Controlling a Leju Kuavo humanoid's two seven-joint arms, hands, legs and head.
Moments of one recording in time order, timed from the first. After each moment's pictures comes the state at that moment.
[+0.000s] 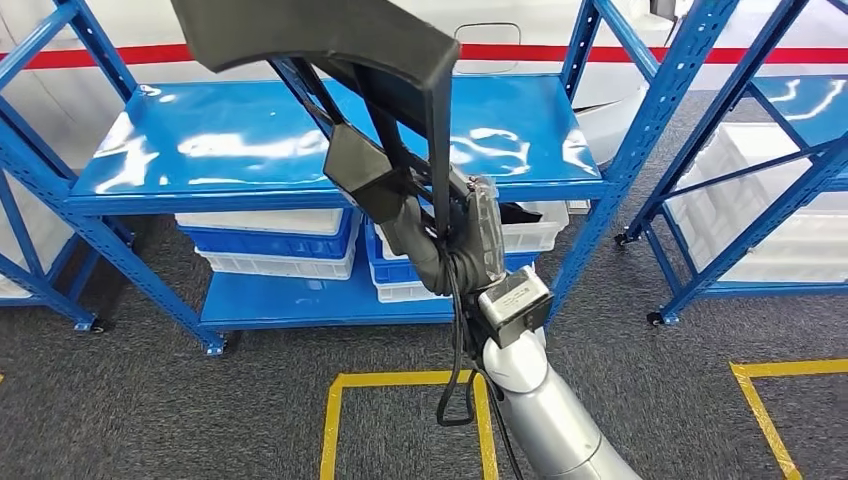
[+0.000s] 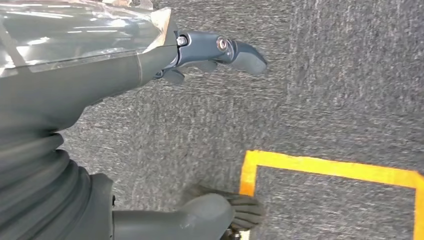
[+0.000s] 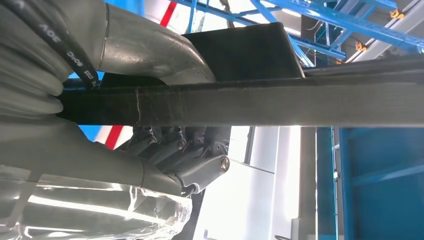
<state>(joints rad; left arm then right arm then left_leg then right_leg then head) -0.11 -0.11 0.77 -0.20 -0.56 0.31 -0.46 -0.45 0.11 0.56 -1.60 0.10 -0.21 -0.49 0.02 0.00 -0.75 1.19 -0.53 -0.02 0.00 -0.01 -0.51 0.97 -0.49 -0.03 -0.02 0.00</state>
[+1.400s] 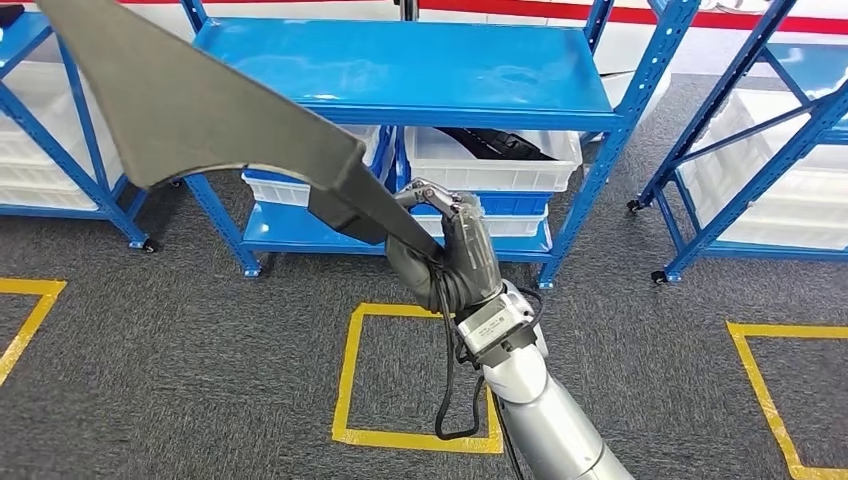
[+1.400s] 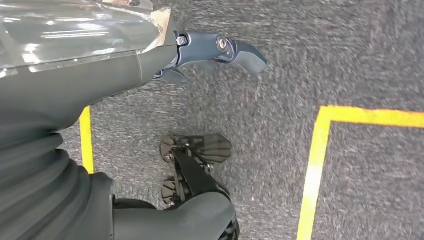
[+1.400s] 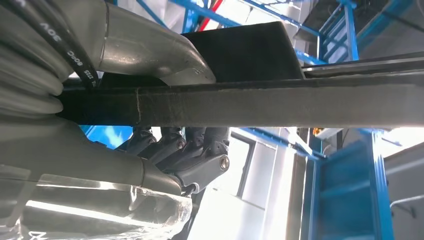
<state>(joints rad) -0.11 -0.08 0.77 -0.20 -0.60 0.02 -0.51 -0.42 0.10 0.55 -1.61 0.20 -0.15 -0.51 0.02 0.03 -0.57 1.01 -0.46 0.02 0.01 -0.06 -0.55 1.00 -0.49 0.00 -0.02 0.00</state>
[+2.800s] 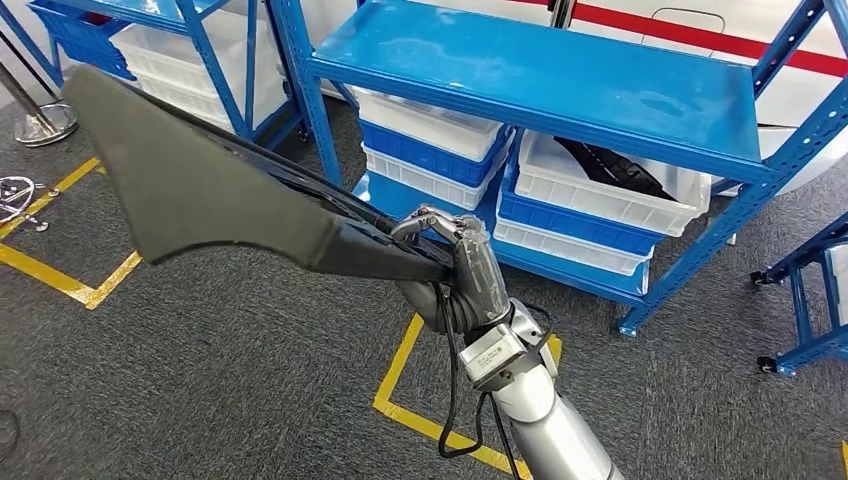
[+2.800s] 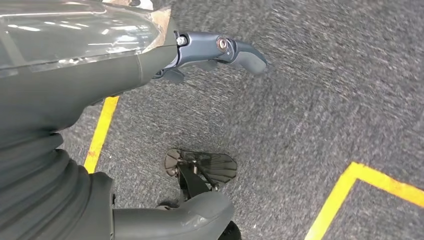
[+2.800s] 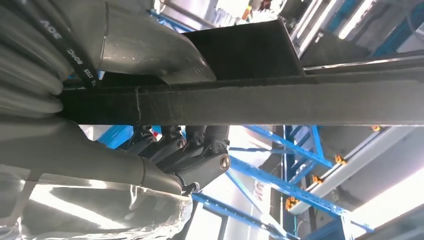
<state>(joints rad) -0.10 -0.09 0.78 -0.20 -0.62 0.07 -0.54 -0.34 0.07 0.53 -1.63 0.27 -0.12 -0.53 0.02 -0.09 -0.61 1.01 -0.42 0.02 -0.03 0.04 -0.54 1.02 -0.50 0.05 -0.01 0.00</state>
